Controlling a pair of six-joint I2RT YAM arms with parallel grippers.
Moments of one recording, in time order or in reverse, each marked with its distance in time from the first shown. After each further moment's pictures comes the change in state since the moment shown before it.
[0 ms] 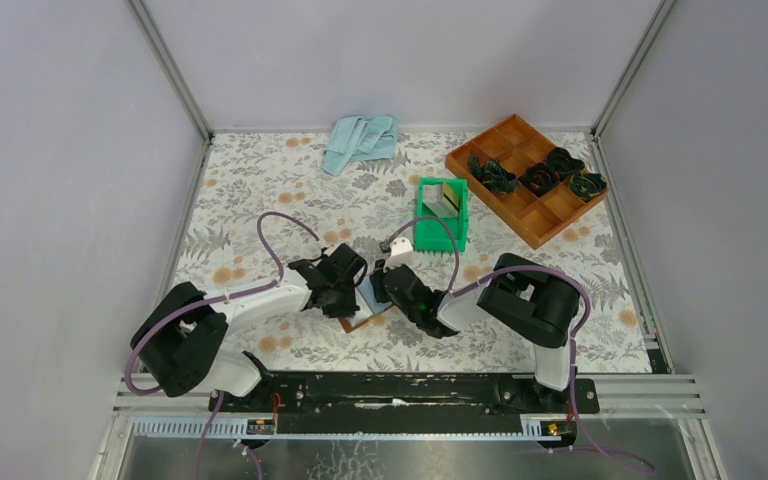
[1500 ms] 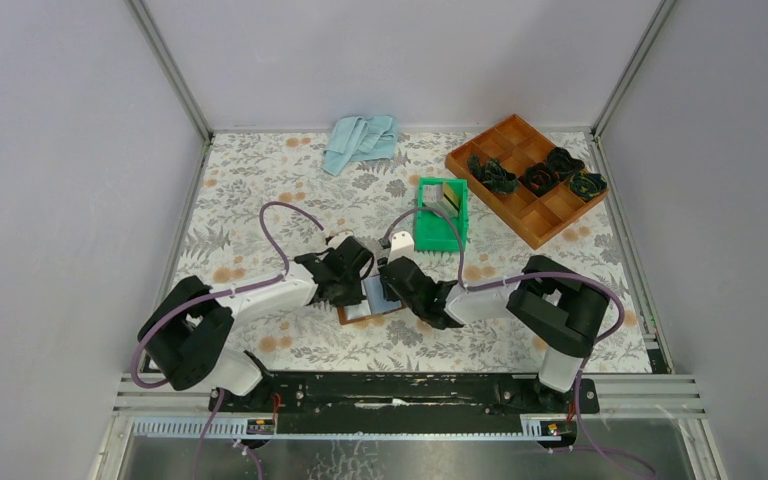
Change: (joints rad) left arm -0.006 0.041 0.068 0.035 -0.082 0.001; right arm -0.021 -0.142 0.039 -0.344 -0.004 -0.052
